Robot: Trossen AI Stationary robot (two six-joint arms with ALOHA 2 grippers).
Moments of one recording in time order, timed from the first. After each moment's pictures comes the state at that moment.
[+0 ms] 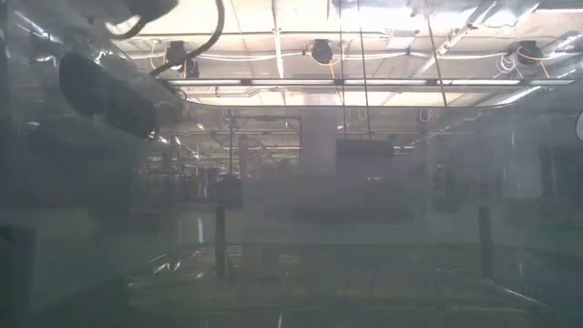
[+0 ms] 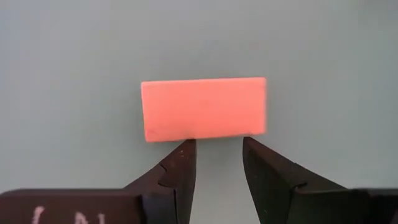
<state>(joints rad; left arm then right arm) -0.43 1.69 0.94 -0.62 -0.17 -1.40 0.80 1.13 0.65 -0.13 -0.32 0.98</state>
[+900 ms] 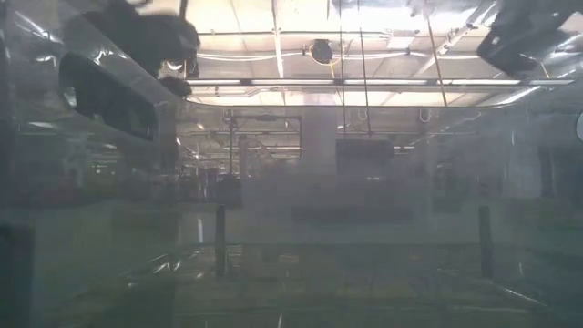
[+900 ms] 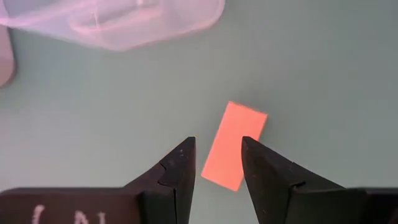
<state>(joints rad) -0.36 1.54 0.93 -0.62 -0.26 -0.10 0.58 1.05 0.65 -0.23 0.16 0.67</state>
